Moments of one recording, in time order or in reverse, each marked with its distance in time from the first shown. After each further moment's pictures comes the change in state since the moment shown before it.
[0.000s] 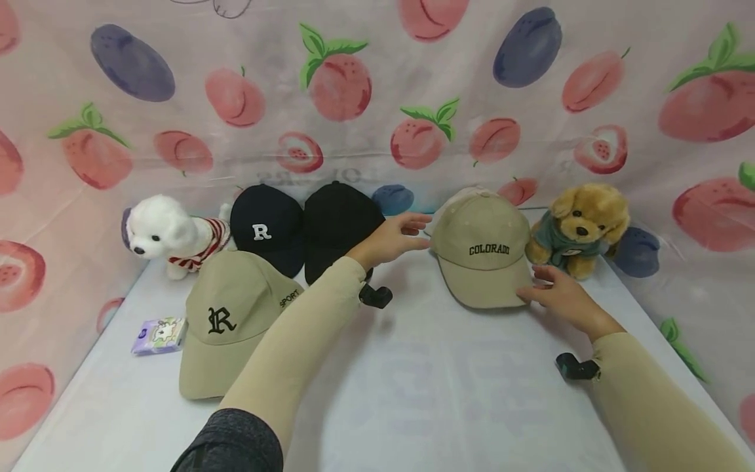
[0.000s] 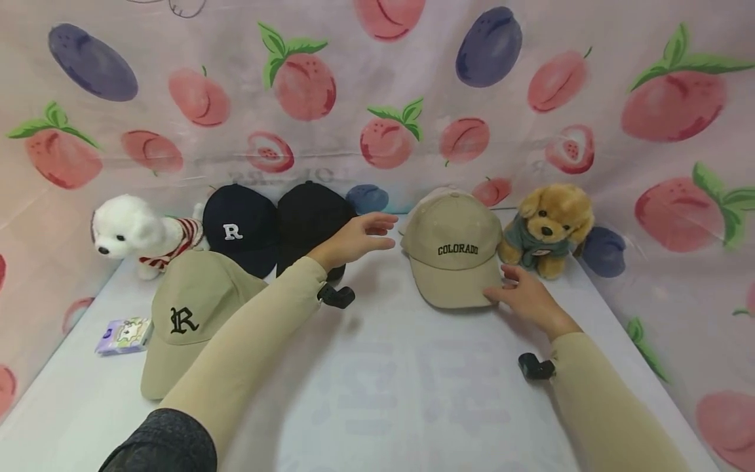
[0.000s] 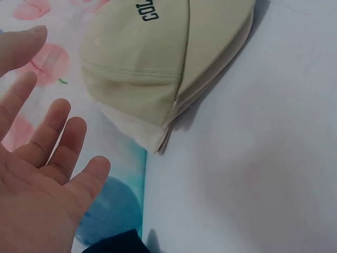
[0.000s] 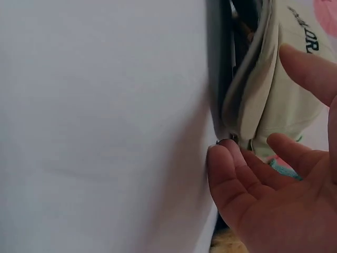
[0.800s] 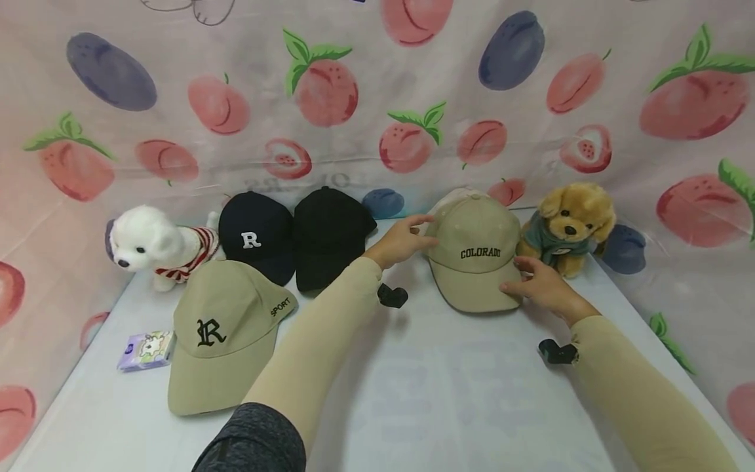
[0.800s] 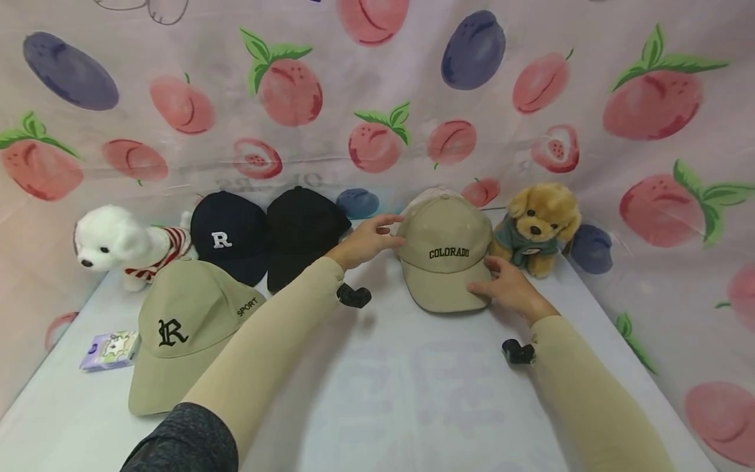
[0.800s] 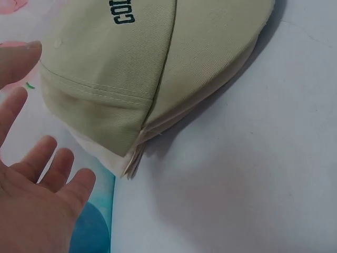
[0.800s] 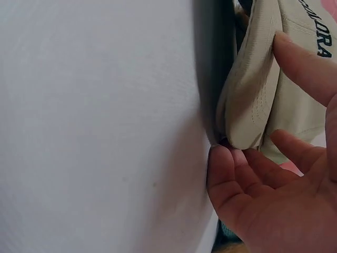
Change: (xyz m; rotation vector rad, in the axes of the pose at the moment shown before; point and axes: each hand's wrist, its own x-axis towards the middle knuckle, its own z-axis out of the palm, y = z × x) left_hand 0.035 -0.002 0.026 -0.131 0.034 -0.128; right_hand 0.022 -0.007 0.003 0.049 0.010 -0.009
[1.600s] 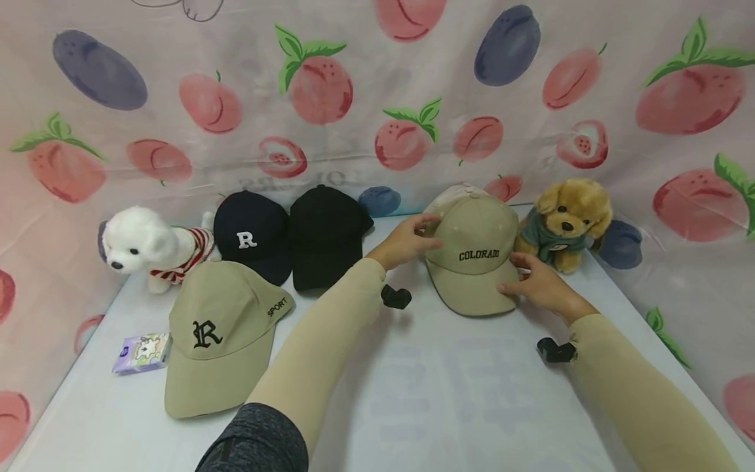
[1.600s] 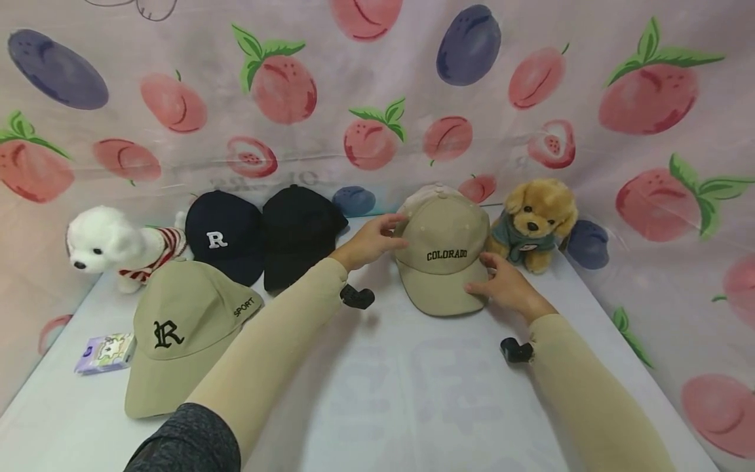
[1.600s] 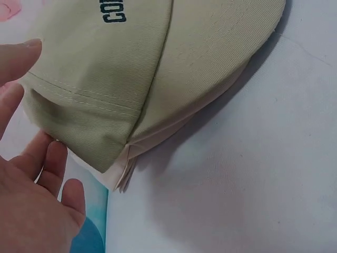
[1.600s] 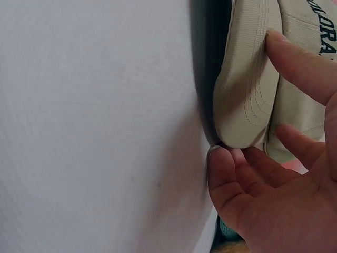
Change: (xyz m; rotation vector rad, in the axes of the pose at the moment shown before) left_hand 0.005 0.000 0.012 -0.021 -0.025 0.086; right_hand -0.004 -0.003 0.002 0.016 -0.018 0.025
